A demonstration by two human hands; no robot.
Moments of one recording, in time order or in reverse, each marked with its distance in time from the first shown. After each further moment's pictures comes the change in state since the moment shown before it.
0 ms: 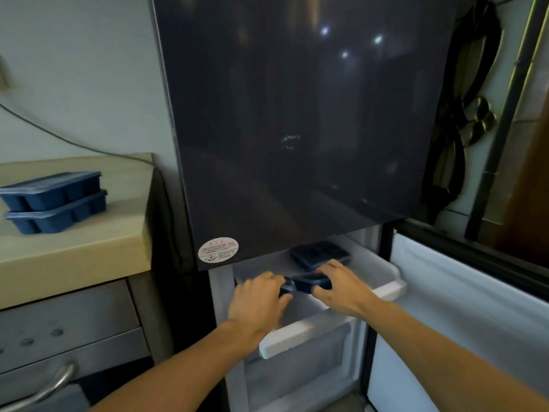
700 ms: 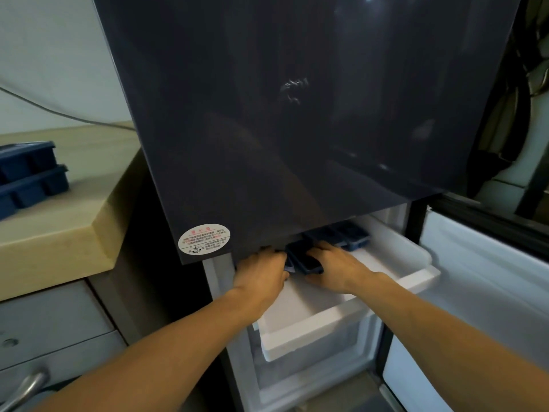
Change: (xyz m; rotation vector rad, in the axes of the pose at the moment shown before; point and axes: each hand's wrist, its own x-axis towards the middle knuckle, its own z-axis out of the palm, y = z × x) left_hand 0.060 -0.020 0.033 0.151 -0.132 -0.041; right_hand 0.068 0.009 0.036 -0.151 -0.132 -0.104
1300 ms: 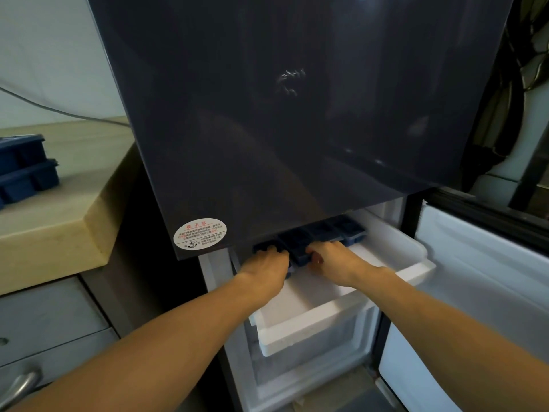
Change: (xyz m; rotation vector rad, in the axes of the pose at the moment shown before) left_hand 0.013 0.007 0.007 0.128 -0.229 0.065; right_hand -0.001 0.006 0.000 0.099 -0.004 -0.004
